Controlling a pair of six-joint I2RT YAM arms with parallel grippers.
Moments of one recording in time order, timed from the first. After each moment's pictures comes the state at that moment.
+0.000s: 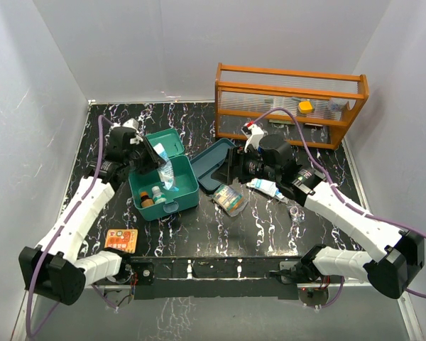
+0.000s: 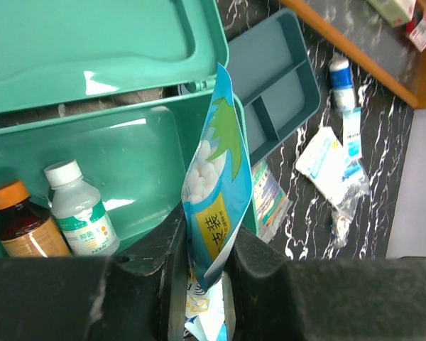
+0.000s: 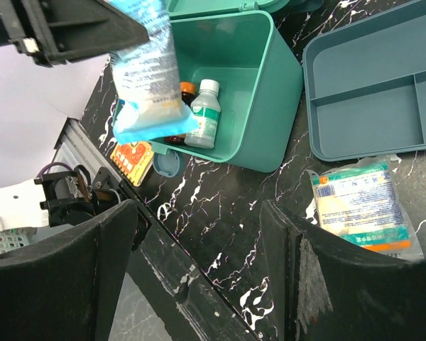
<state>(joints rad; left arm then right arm) -0.30 1.12 1.06 -0.63 0.08 -0.68 0.69 1.14 1.02 -0.30 -0.28 0.55</state>
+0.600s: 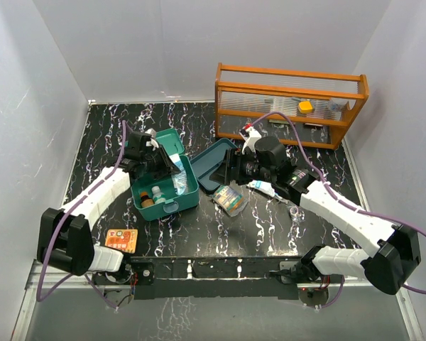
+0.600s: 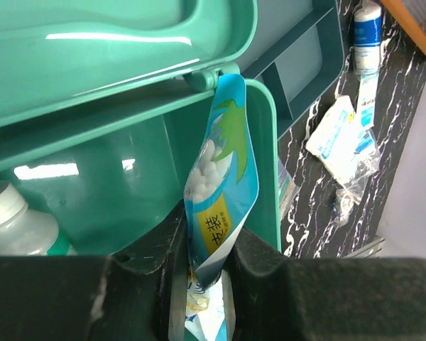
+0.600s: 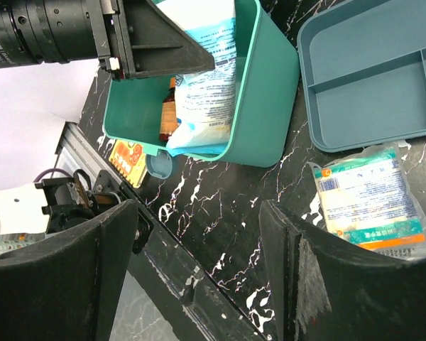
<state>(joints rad) -0.30 1.35 0.93 -0.42 0.27 -0.71 0.69 1.18 1.00 -0.27 -0.27 0.61</state>
